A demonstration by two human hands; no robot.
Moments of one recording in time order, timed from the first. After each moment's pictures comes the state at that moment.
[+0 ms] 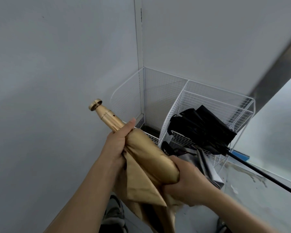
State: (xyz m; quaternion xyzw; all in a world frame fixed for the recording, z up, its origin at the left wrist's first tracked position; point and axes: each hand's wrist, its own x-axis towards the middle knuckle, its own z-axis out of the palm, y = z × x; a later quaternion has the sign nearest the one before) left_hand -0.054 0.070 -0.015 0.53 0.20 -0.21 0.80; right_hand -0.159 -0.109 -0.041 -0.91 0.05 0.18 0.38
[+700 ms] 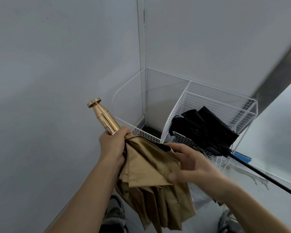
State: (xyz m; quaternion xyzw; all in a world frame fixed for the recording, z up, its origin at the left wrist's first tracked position) left_hand -0.051 0.070 -0.016 0.59 0.26 -0.02 0.76; right_hand -0.154 -0.129 -0.036 -0.64 0.01 0.19 0.74
